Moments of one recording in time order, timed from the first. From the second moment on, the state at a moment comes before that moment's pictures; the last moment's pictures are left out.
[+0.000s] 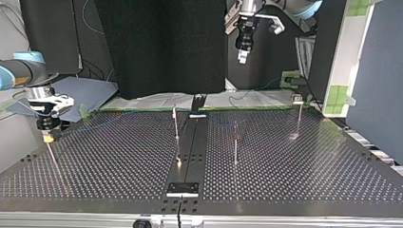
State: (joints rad) left arm -0.51 -1.66 -2.45 -2.24 -1.94 -1.62; right arm 1.49 -1.08 1.48 -0.40 1.12 1.56
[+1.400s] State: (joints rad) left arm -0.50 -1.66 -2.45 -2.23 -1.94 -1.62; right arm 1.48 -1.08 1.47 -0.35 1.12 1.56
